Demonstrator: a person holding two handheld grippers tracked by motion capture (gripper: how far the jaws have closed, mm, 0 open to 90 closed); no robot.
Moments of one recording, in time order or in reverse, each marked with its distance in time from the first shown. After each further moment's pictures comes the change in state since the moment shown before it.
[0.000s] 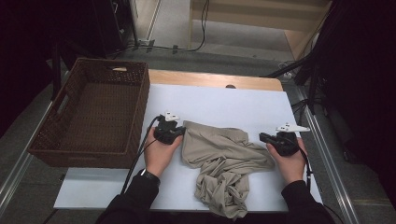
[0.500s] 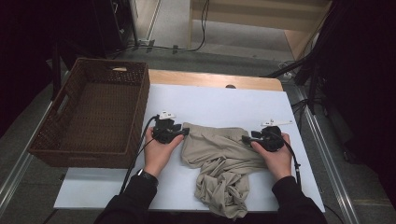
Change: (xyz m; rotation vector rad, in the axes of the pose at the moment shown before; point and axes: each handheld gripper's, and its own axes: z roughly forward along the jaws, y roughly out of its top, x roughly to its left) left arm 0.008 -0.003 0.001 -0.033 -0.080 -0.093; right arm 0.023 0.017 0.033 0.094 0.083 0.058
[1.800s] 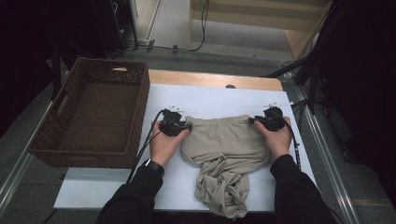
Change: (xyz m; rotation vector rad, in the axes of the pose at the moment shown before) left arm 0.001 0.021 0.028 0.079 0.052 0.023; right arm -0.053 0.045 0.030 0.009 -0.092 0.076
